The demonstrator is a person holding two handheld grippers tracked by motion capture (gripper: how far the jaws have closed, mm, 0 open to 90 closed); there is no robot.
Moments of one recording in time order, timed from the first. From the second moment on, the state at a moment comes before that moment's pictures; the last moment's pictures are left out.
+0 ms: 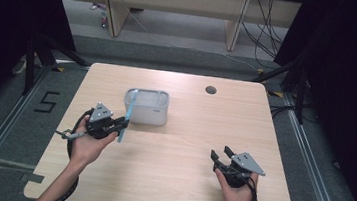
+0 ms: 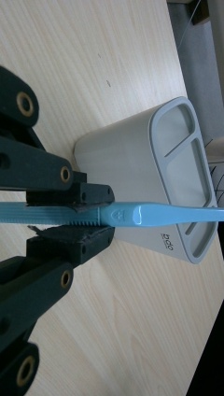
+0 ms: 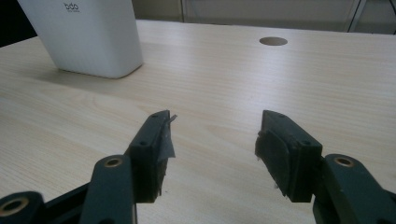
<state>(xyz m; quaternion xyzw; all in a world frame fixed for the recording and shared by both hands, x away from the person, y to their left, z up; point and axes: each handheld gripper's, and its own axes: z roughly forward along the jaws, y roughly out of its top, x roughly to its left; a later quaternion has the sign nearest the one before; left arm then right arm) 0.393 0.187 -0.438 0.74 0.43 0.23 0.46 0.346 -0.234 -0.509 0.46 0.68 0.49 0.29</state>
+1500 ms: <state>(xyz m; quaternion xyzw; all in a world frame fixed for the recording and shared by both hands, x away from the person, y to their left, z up) 0.402 0.188 -0.423 0.71 0.43 0.26 0.50 0.346 -0.233 -0.510 0.46 0.68 0.49 0.29</state>
